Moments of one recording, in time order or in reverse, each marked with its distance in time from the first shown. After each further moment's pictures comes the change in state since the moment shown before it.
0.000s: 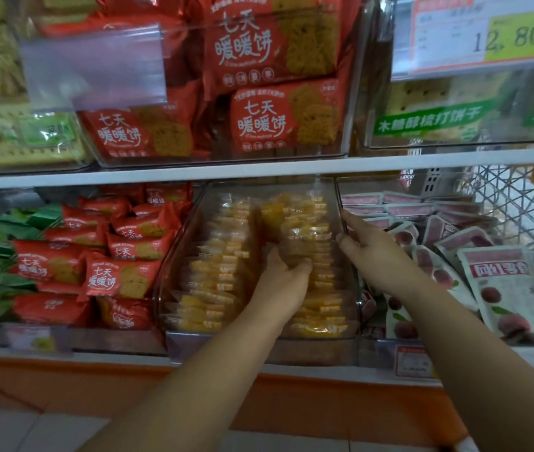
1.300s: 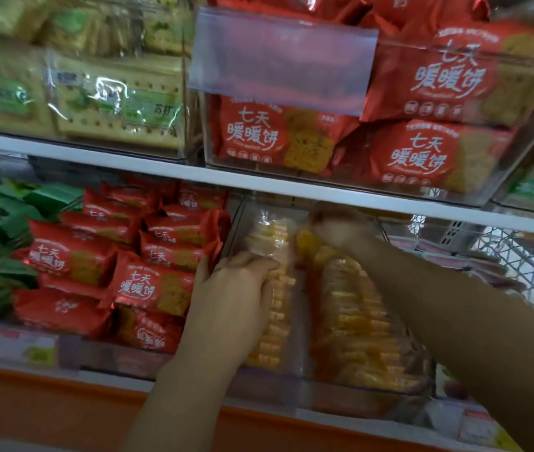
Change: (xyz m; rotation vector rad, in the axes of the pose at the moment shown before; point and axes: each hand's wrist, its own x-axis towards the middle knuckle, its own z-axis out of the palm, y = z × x) left_hand -0.011 -0.031 -0.125 0.675 0.341 0.521; right_hand 0.151 -0.035 0.071 -0.938 -0.083 -0.095
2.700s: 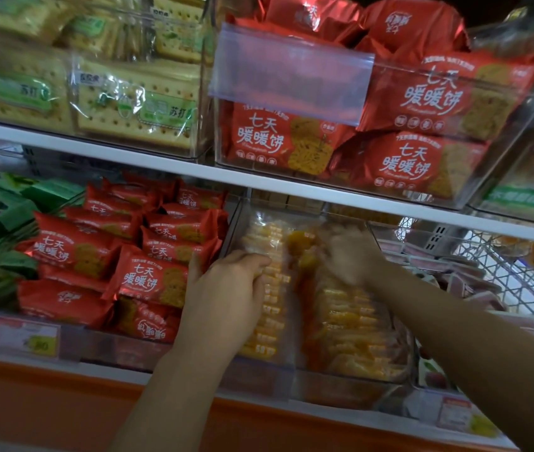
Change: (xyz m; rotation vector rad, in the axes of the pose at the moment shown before) left_hand -0.009 0.002 -0.008 -0.038 0.053 -0.032; right_hand -0.063 0.000 -0.008 -0.136 -0.062 -0.097
